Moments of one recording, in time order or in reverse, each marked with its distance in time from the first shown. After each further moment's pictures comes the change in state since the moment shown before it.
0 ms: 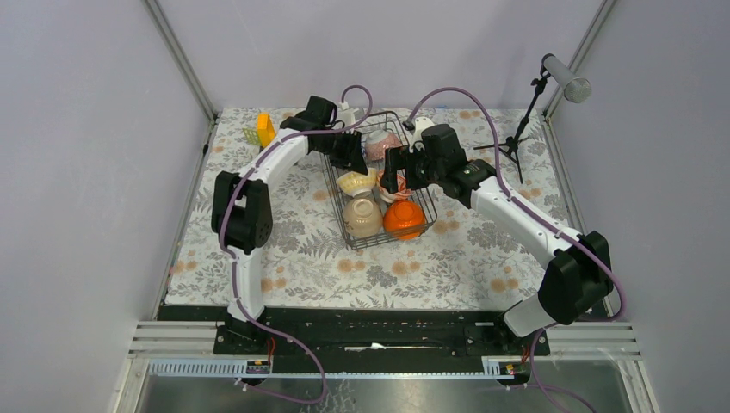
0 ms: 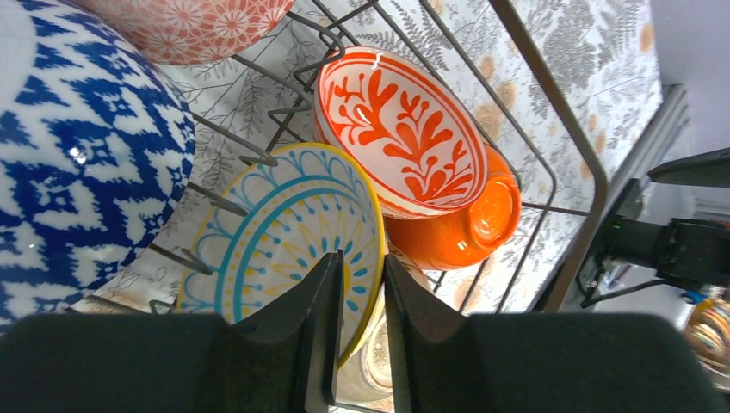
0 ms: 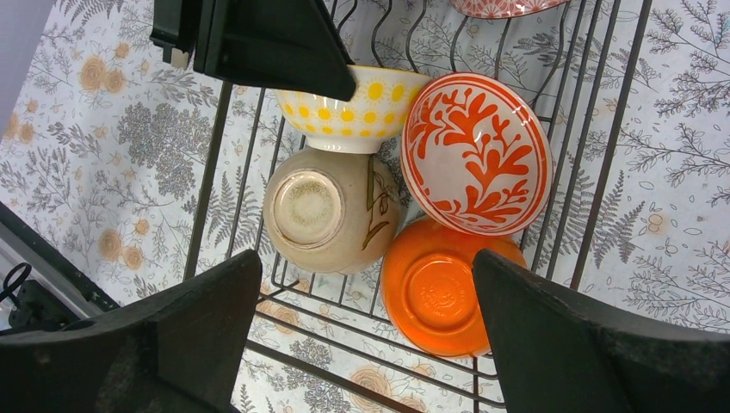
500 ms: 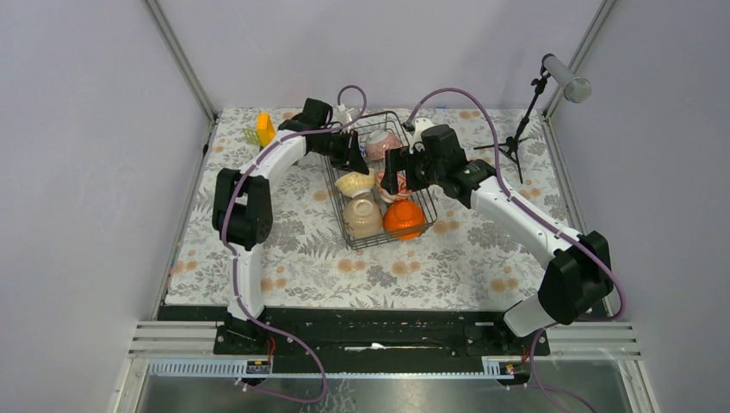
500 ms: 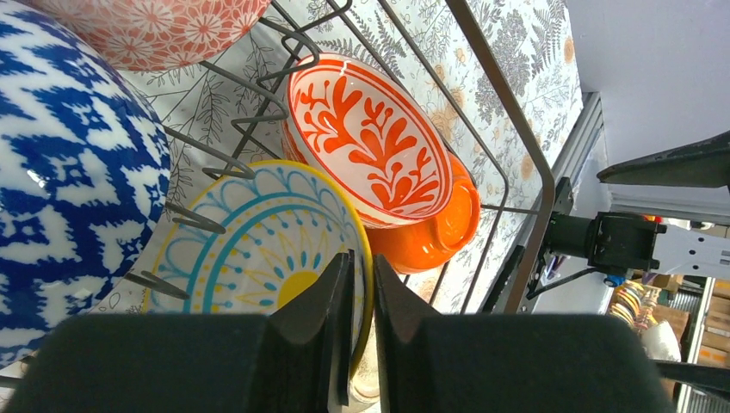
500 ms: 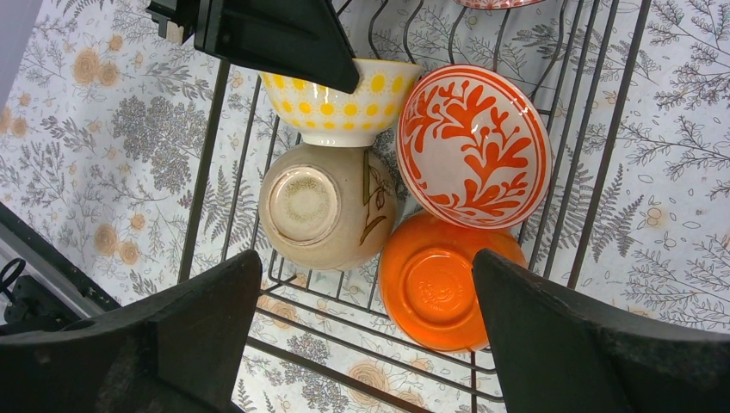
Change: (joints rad) left arm 0.039 0.040 -0.021 0.074 0.174 -0.089; right arm 0.000 0.000 0.000 -0.014 0.001 -0.005
